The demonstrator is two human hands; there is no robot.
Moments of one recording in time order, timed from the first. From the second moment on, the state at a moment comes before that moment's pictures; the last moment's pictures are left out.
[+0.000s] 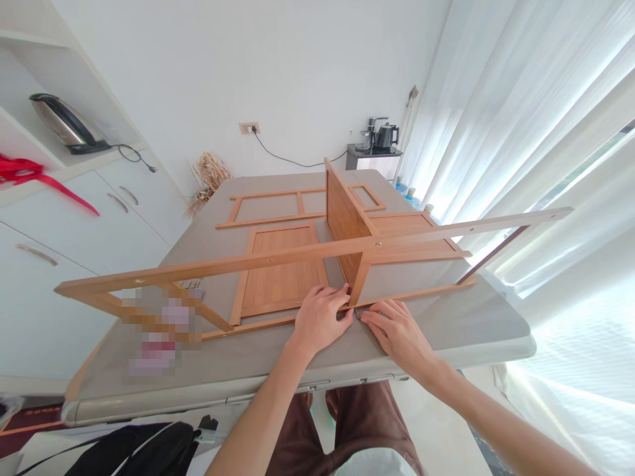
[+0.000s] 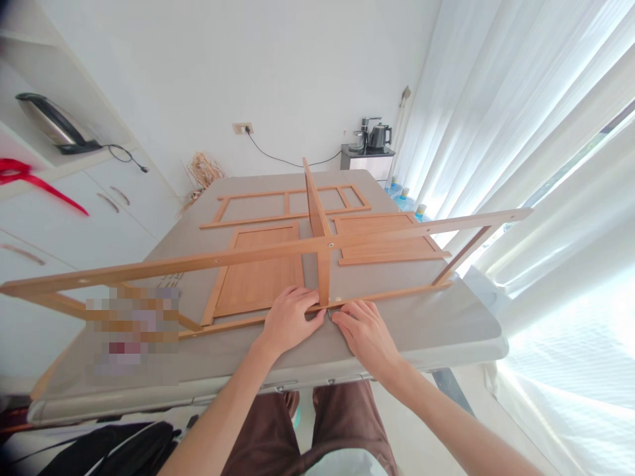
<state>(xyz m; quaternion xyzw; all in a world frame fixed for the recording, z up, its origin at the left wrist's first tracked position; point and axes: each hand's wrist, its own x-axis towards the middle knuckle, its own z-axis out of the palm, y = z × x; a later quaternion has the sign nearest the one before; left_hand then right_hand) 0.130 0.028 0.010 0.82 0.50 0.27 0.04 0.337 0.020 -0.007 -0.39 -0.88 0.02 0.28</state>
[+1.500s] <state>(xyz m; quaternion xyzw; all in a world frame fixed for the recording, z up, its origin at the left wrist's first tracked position) 0.128 0.029 0.006 0.81 0.50 0.29 0.06 0.325 0.013 0.007 -0.31 -0.91 -0.23 0.17</state>
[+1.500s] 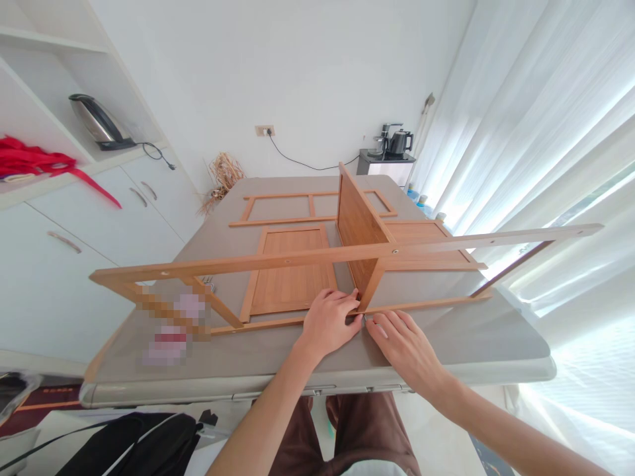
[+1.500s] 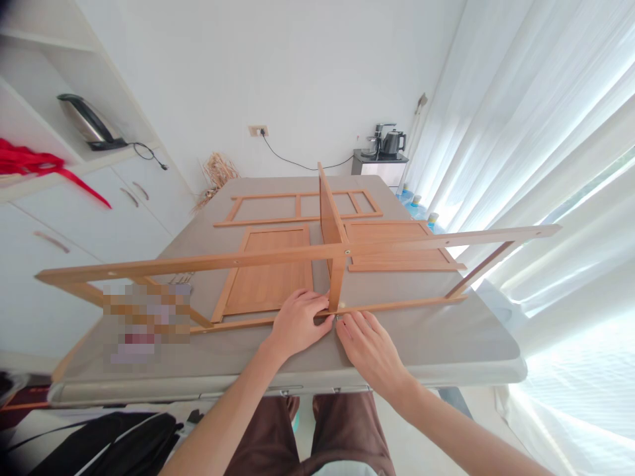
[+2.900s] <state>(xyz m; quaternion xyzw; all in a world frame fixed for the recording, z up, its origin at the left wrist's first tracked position) 0.130 0.029 0.009 0.82 0.50 0.27 0.05 0.331 0.015 0.006 -0.34 -0.91 -0.14 0.20</state>
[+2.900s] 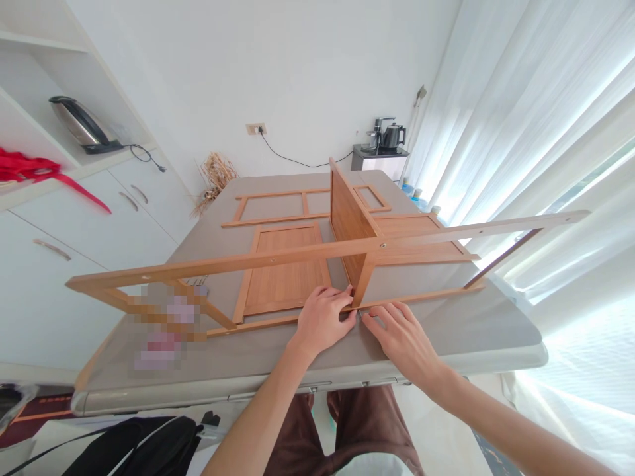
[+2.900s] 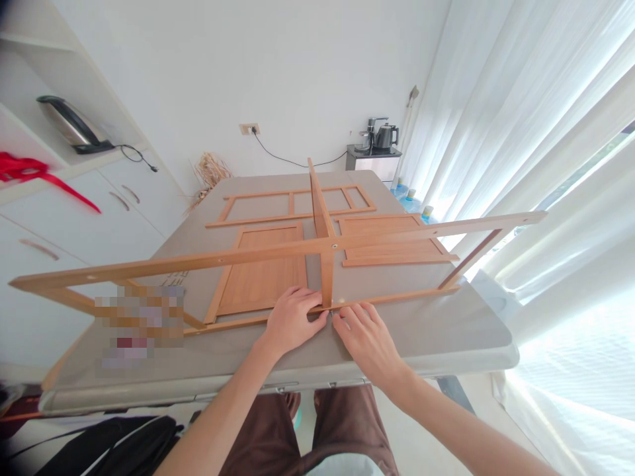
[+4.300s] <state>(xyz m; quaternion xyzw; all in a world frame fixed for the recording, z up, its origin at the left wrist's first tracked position) 0.127 0.028 0.004 0.81 0.50 0.29 0.05 0.332 0.013 0.008 -0.34 -0.91 -0.15 0.18</state>
